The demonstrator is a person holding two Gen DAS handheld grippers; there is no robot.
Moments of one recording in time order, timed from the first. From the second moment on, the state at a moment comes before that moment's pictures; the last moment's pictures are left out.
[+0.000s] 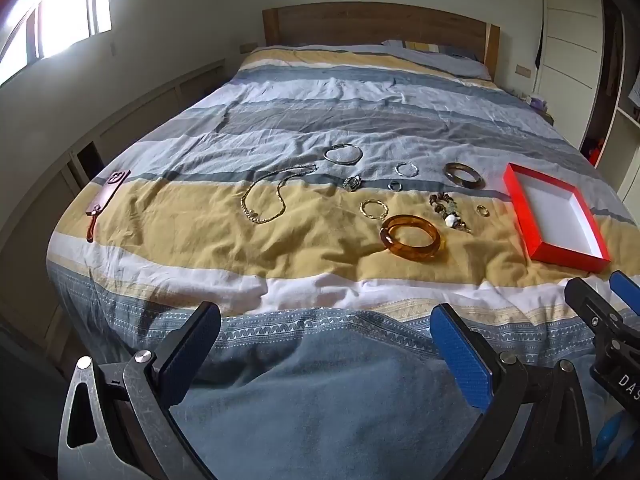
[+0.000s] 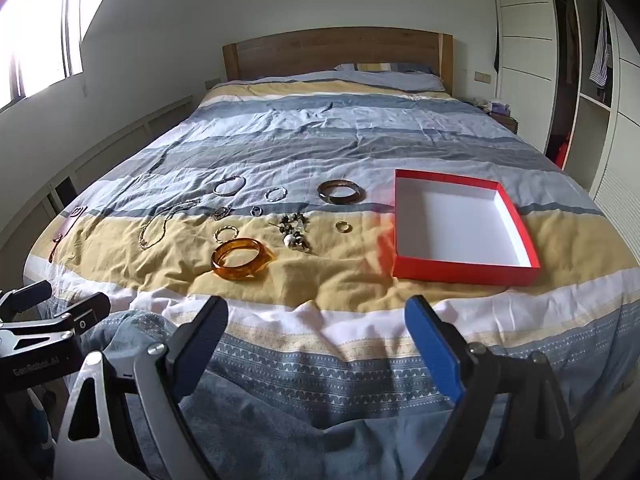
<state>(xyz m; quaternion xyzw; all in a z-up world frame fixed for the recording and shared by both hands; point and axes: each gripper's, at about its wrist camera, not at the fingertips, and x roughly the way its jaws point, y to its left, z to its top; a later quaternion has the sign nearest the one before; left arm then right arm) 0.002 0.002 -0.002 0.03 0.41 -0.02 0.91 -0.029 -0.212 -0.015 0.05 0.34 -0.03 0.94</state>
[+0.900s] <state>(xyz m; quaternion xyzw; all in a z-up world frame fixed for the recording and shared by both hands) 0.001 -0.005 -0.006 0.02 0.40 -0.02 0.92 -0.026 -0.223 -0.027 0.06 0.35 -0.05 0.93</state>
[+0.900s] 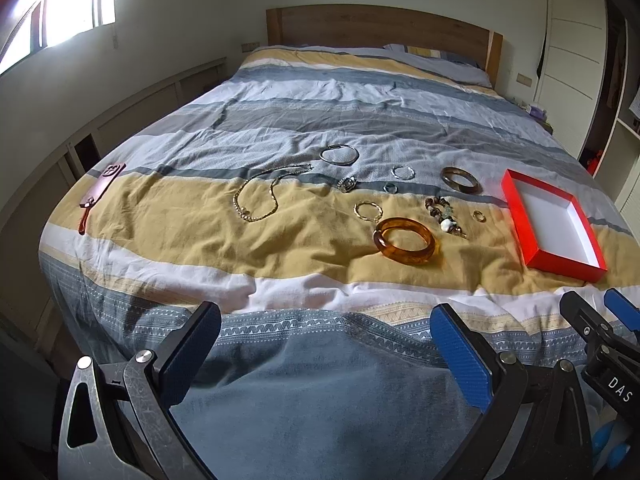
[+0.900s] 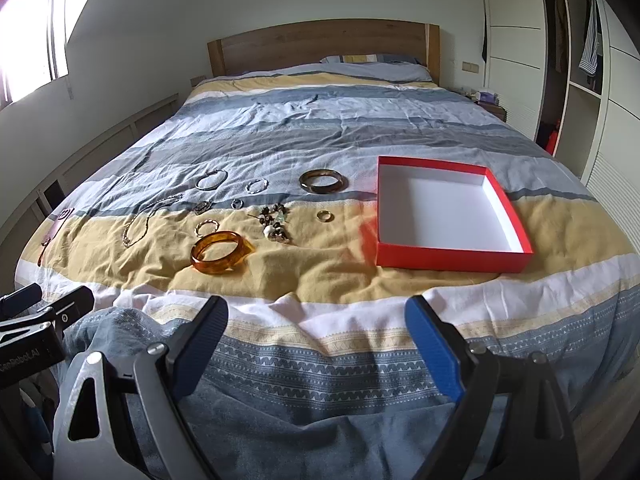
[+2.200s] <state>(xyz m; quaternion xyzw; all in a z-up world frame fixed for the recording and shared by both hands) 0.002 -0.004 -0.017 0.03 0.42 -0.04 0.91 -0.023 -0.216 -0.032 0.06 0.36 -0.04 0.93</state>
